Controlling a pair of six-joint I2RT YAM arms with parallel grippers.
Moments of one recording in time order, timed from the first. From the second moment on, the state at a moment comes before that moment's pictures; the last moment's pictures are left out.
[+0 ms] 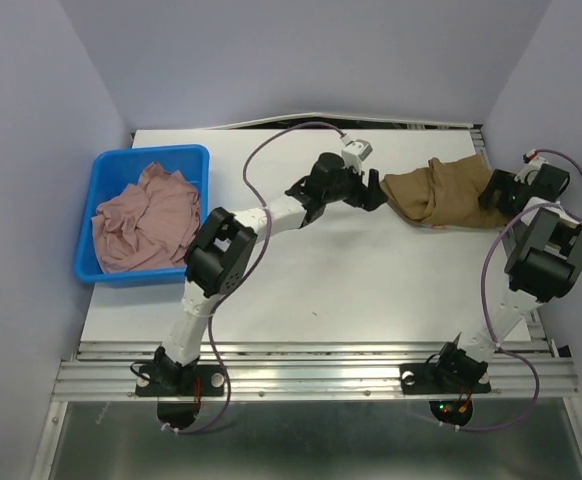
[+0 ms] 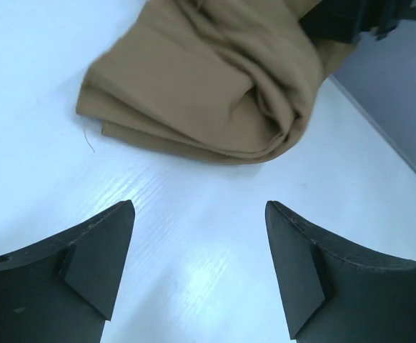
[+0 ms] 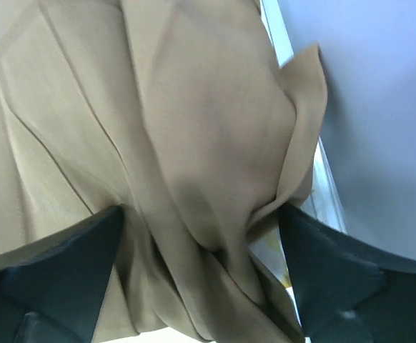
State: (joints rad) left arm -0.75 2.32 1.75 0.27 0.32 -0.39; right arm -0.56 1.96 1.28 0.00 -0.36 -0.08
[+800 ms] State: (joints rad) left arm -0.35 1.42 1.35 -0.43 0.23 0.04; right arm -0.11 1.66 1.58 -0.45 -0.42 -0.06
